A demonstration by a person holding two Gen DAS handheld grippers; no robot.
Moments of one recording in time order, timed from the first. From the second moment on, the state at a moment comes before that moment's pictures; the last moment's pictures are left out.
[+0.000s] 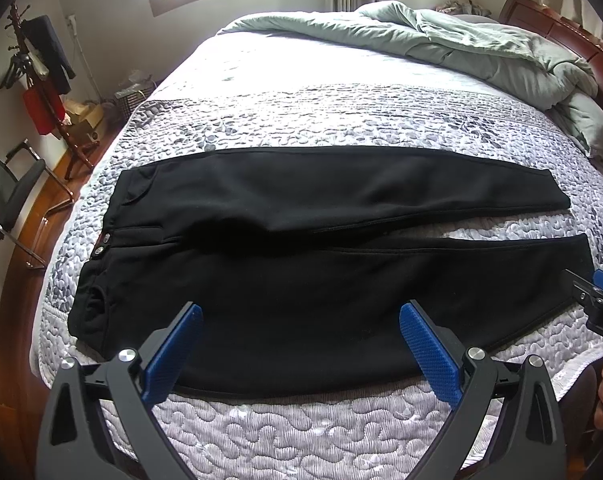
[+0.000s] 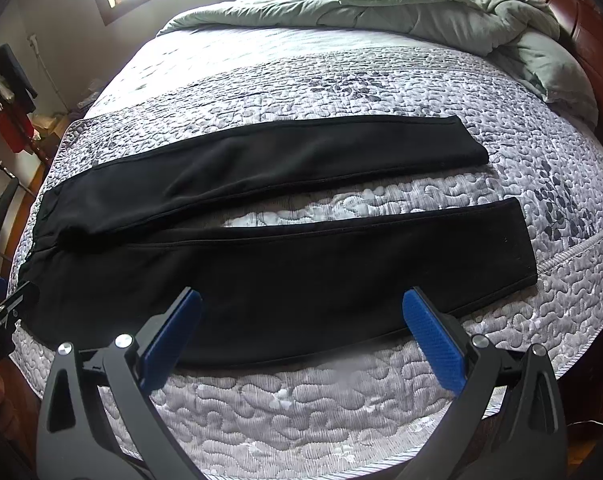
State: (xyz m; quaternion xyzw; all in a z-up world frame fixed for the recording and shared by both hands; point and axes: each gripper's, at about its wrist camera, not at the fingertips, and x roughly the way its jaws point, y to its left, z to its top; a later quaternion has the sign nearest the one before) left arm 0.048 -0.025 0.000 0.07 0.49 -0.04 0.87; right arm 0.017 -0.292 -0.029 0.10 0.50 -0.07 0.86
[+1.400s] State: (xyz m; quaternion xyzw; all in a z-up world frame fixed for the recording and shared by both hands) left arm 0.298 -0.228 -0.096 0.13 0.53 -0.29 0.79; right arm 0.186 -0.585 -0.100 0.12 0.49 0.04 0.86
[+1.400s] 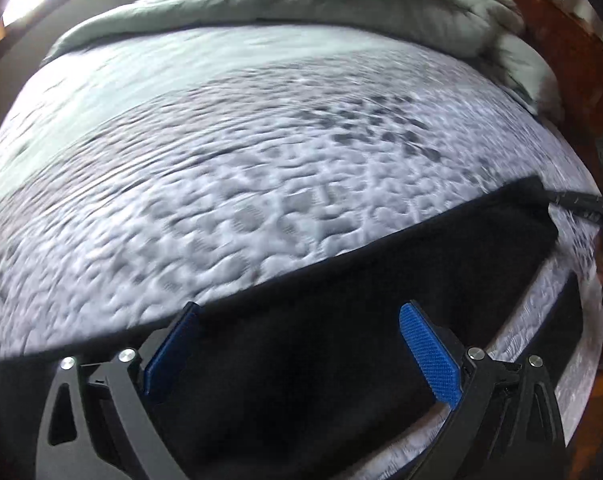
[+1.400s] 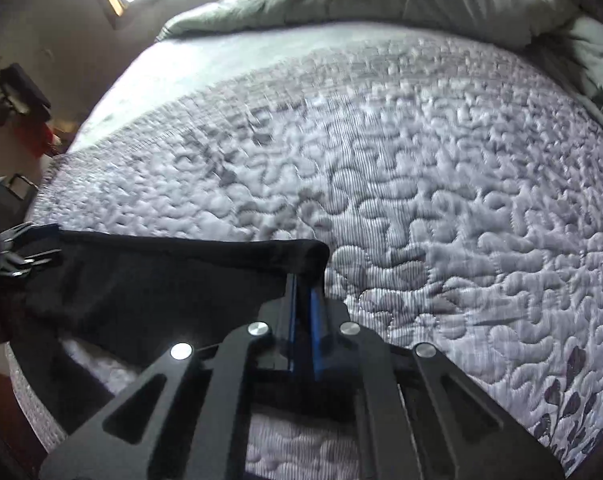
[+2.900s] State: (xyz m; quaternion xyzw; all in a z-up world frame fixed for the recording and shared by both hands) left arm 0.032 -0.235 -0.115 0.30 0.38 -0.30 0.82; right arm -0.032 -0.576 -0.111 0.14 0.42 -0.05 0.89
